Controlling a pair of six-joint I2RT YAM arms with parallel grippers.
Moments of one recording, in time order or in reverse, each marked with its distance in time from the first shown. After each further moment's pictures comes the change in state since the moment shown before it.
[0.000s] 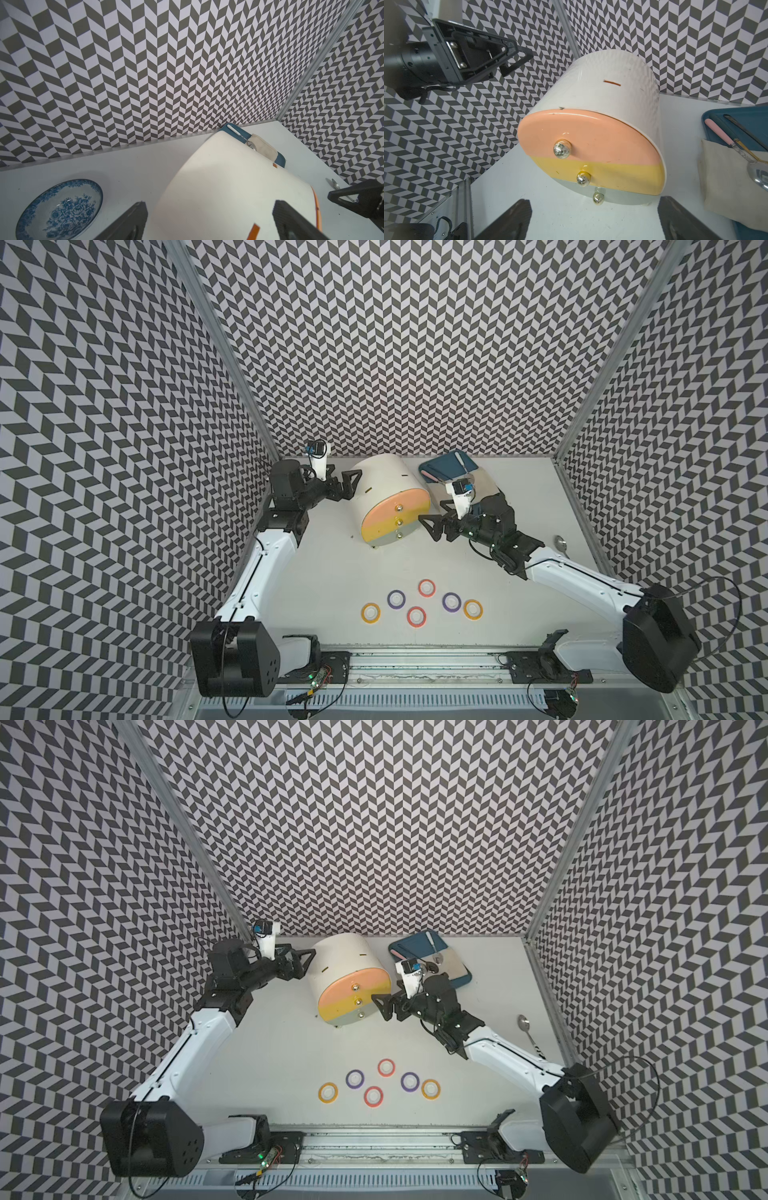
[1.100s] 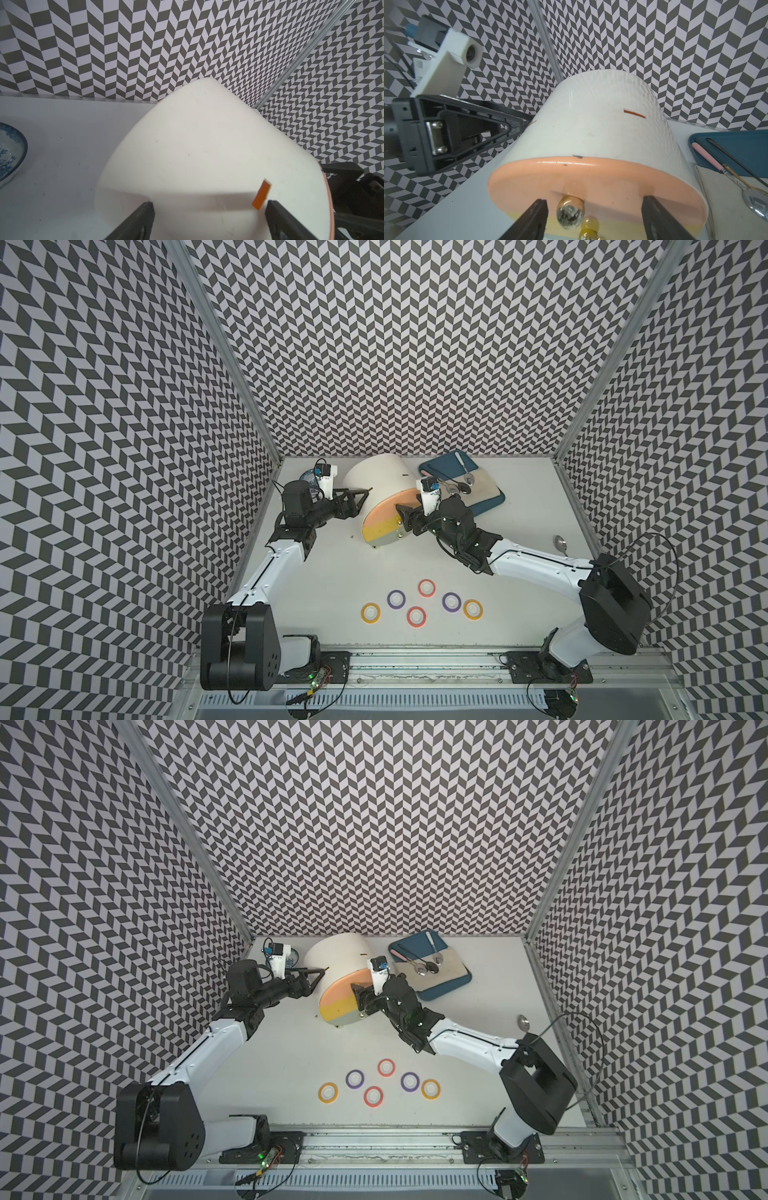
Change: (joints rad) left arm -0.008 0.069 -0.186 0.188 0.133 -0.150; right arm 0.193 0.246 0.177 0.103 0.405 -0.030
